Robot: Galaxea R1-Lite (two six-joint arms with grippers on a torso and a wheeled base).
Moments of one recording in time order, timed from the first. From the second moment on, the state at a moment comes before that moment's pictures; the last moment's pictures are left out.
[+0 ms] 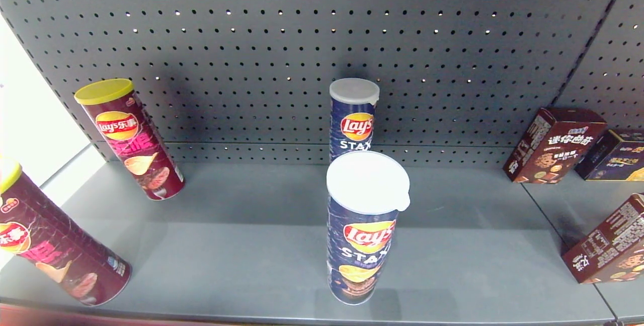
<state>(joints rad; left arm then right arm) 0.00 0.00 0.00 0.00 0.03 0.00 0.00 0.00 0.00 0.01 0.03 0.00</state>
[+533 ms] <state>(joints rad) 0.00 0.00 0.00 0.00 0.02 0.00 0.00 0.00 0.00 0.01 0.03 0.00</state>
